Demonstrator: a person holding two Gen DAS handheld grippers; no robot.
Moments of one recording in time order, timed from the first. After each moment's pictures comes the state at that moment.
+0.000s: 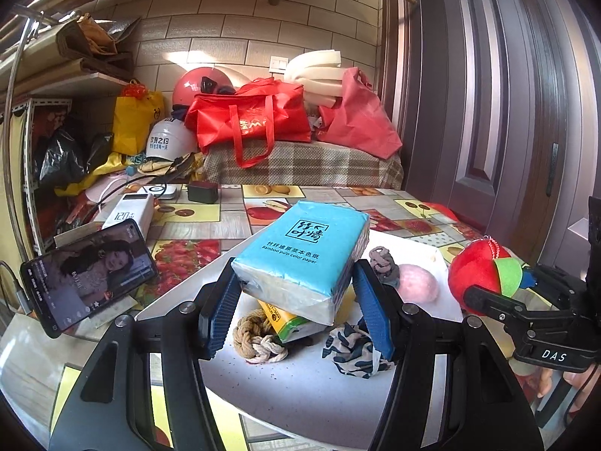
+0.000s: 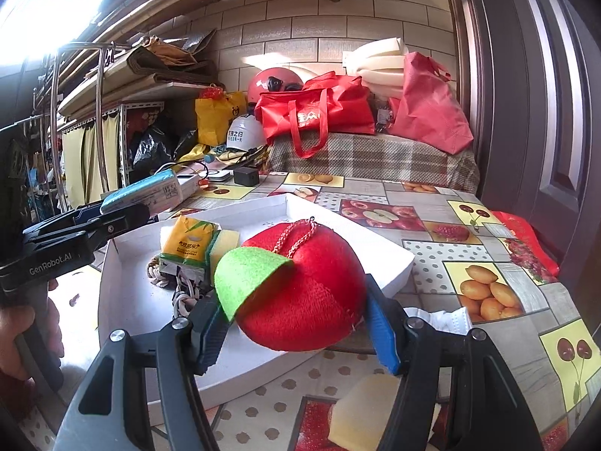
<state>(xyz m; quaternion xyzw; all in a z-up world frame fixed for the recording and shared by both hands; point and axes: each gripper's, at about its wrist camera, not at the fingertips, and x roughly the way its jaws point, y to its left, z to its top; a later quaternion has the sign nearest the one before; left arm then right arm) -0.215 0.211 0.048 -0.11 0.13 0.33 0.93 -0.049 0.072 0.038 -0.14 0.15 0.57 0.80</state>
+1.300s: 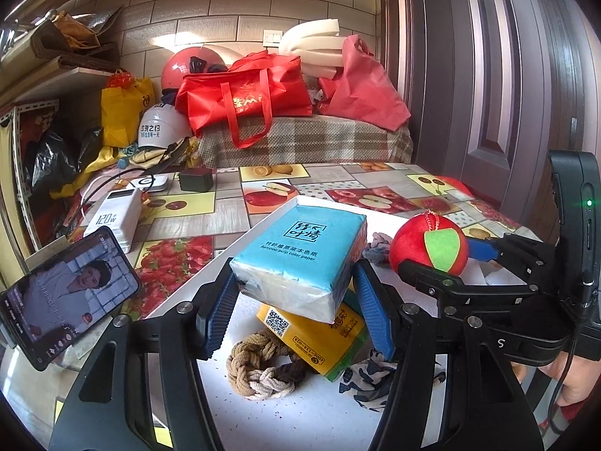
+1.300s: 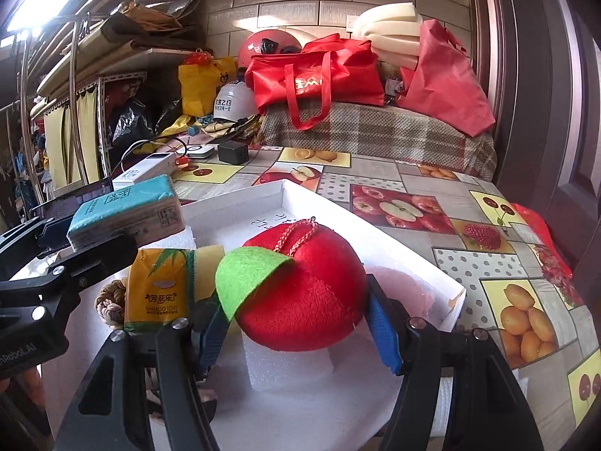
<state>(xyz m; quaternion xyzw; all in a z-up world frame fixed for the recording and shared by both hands) -0.168 0.239 0.044 -0.10 0.18 0.34 0.92 -0.027 0.162 0.033 -0.17 0.20 0.54 0.80</state>
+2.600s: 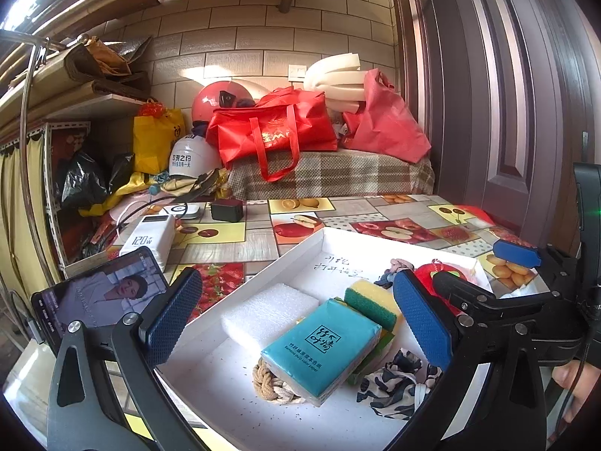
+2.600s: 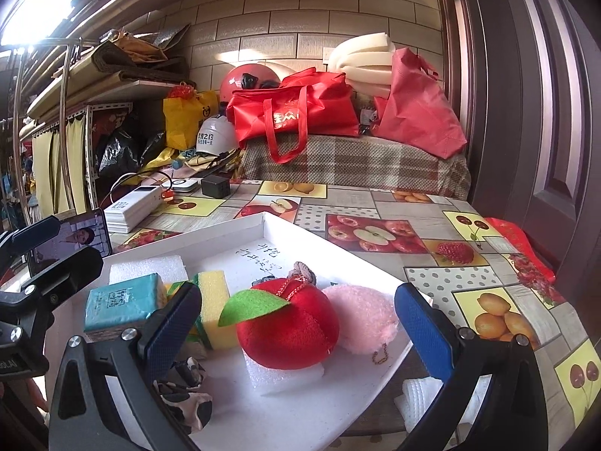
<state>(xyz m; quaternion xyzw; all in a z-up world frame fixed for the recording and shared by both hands) -0.193 0.226 0.055 -0.07 0.12 0.39 0.91 -0.028 0.137 0.042 -0.12 0.14 0.52 0.83</state>
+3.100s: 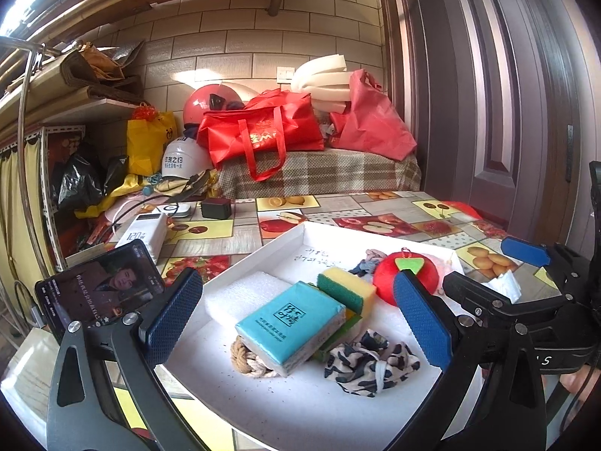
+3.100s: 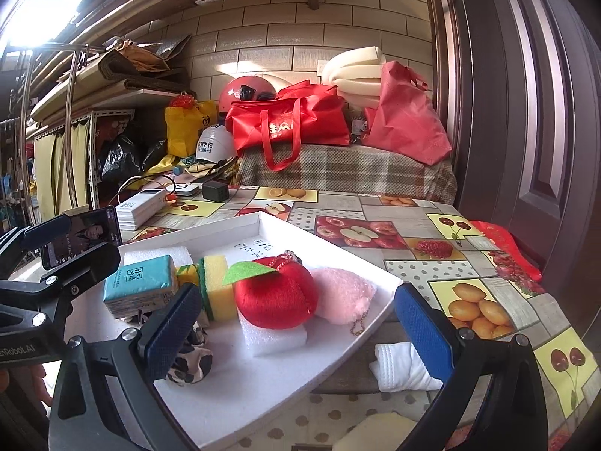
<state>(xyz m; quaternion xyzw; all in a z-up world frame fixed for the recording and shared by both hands) -0.190 0.188 0.052 -0.06 0.13 0.37 0.92 -0.039 0.089 0.043 -0.12 0.13 0.51 0.84</state>
